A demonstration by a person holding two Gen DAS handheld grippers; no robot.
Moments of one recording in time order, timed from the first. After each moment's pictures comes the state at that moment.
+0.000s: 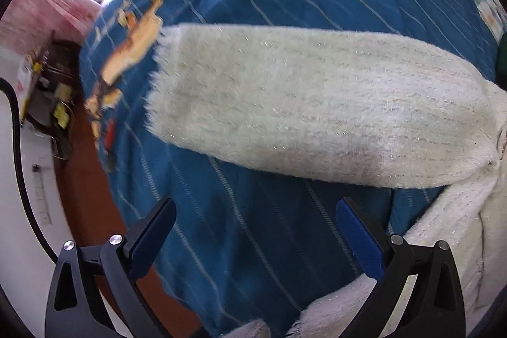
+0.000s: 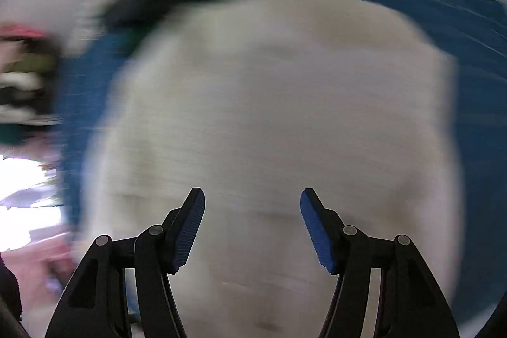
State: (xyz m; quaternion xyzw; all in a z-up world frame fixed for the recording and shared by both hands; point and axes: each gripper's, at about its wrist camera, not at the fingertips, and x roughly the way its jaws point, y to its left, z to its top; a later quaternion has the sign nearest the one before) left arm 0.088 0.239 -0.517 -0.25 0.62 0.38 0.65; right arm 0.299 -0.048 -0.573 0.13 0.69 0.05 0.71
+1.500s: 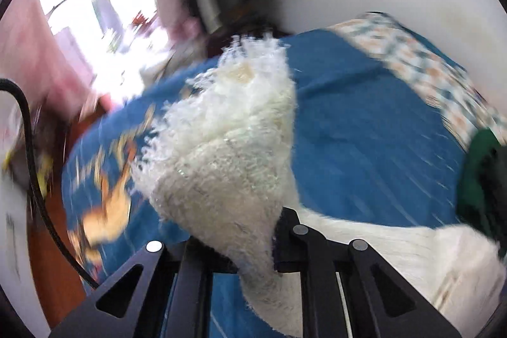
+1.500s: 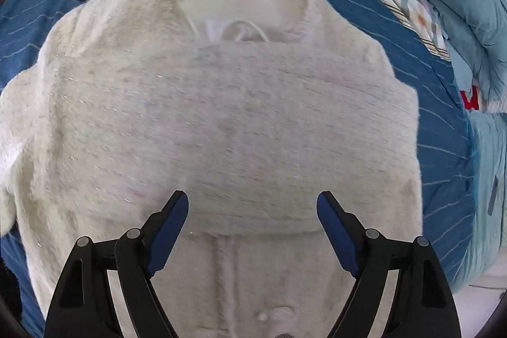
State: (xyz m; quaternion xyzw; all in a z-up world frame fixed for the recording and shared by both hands) left arm 0.200 0.347 -0.455 -0.15 0.41 0.38 0.81; right arm 0.201 0.156 -0.698 -0.07 0.64 -0.06 0.76
